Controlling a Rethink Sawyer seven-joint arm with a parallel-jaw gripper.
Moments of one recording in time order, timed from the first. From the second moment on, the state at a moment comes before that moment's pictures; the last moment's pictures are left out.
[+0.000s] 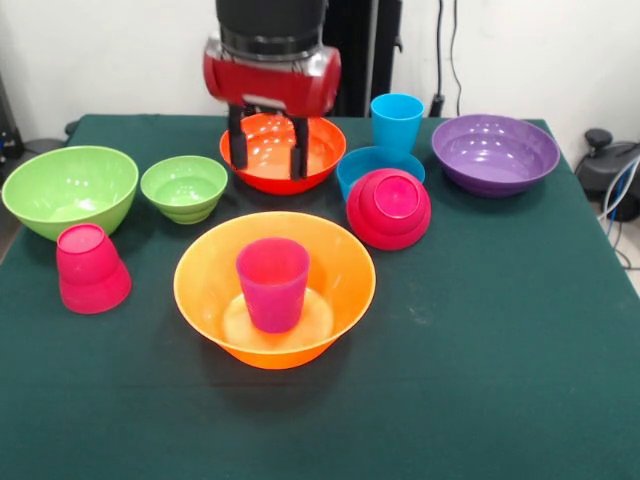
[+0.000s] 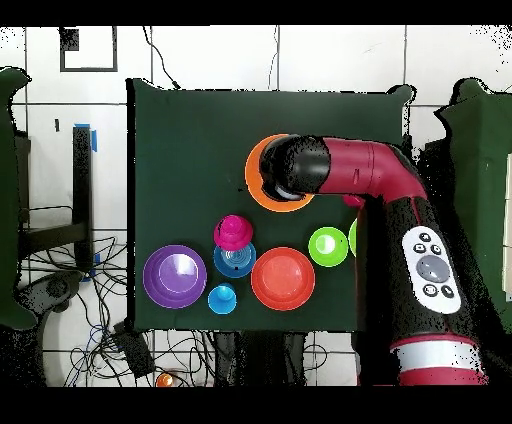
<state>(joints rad) -0.49 -0.73 0.29 1.48 -0.32 0.82 1.99</state>
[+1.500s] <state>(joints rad) -0.66 -0.69 0.29 1.54 -0.35 0.55 1.99</state>
